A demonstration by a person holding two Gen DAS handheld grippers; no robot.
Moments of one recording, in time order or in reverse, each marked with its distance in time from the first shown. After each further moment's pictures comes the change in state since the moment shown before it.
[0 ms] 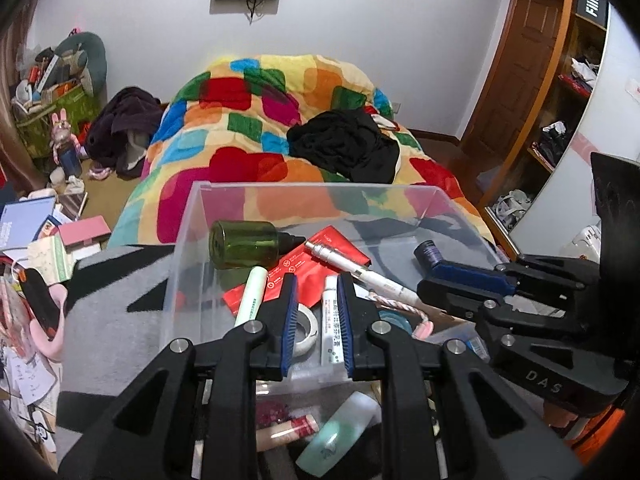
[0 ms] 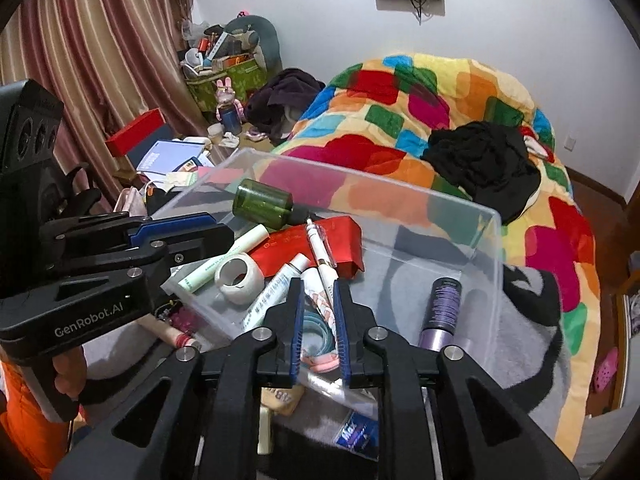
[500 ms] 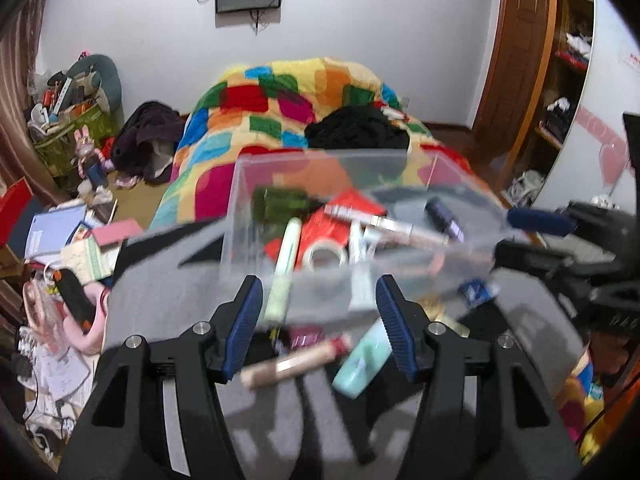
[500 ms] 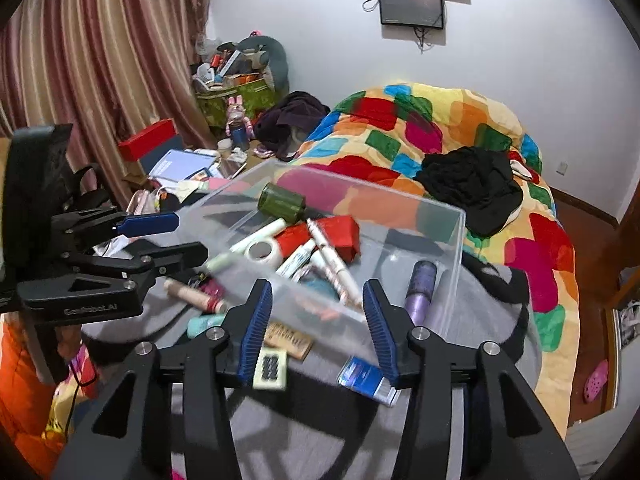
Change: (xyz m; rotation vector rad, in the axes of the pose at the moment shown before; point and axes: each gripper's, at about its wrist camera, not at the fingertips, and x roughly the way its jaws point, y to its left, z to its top) left arm -0.042 0.008 -0.049 0.069 0.006 0.089; right arm -0.054 0.019 -0.036 -0.058 -0.059 -0.004
